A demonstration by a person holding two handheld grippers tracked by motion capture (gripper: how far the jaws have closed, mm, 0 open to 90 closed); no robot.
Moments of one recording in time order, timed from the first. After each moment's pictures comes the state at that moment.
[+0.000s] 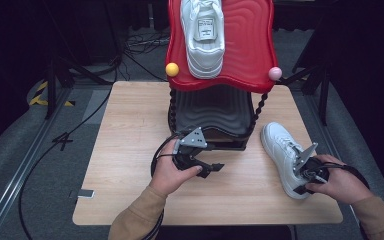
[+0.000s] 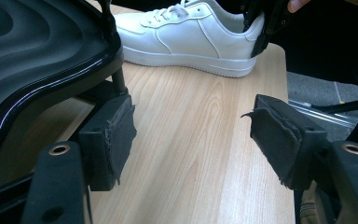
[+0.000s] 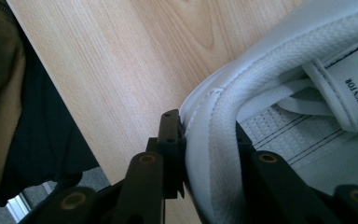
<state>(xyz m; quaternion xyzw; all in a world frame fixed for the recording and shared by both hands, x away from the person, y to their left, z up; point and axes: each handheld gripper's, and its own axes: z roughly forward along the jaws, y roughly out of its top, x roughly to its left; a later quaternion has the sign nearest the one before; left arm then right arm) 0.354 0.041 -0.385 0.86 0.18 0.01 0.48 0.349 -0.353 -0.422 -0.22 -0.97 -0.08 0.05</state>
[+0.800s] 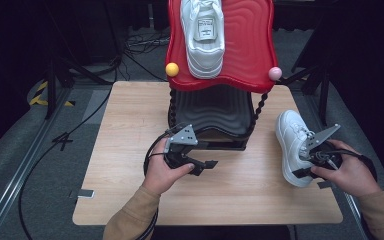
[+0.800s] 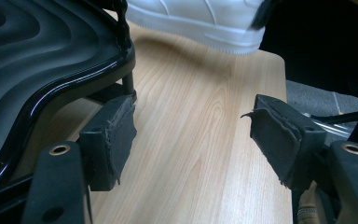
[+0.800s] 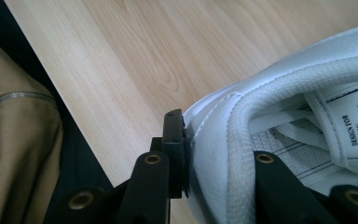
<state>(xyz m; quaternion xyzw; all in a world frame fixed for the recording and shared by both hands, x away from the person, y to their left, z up) 0.354 0.059 -0.381 0.85 0.19 0.01 0.50 0.358 -0.354 -0.359 -0.28 -0.94 -0.19 0.01</state>
